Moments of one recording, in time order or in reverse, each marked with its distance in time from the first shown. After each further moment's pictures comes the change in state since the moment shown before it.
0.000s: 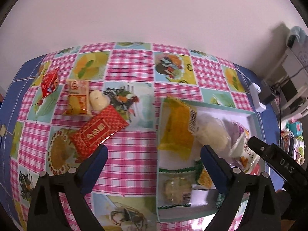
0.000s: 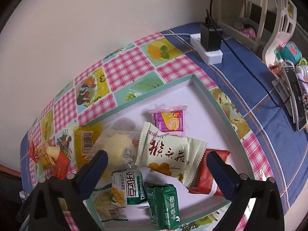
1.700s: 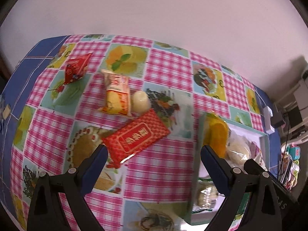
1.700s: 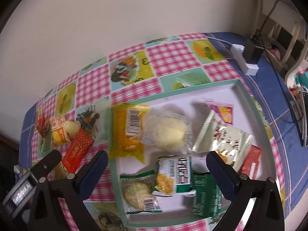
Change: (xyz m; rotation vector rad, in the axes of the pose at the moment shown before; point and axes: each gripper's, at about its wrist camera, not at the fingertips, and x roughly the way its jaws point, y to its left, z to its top) left arm 0.002 0.090 0.011 -0.165 0.014 -0.001; right arm 0.001 0.088 -0.032 -0.188 0.022 0.039
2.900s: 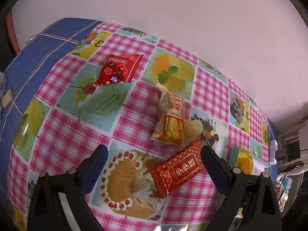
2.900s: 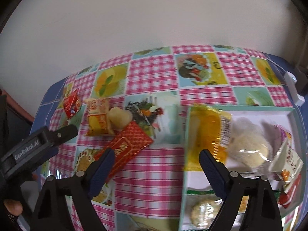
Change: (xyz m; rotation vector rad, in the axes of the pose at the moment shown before) left arm 0.024 0.103 0.038 -0.193 -0.009 -0.024; right arm 0.034 0.114 -0.009 -0.228 -0.016 0.156
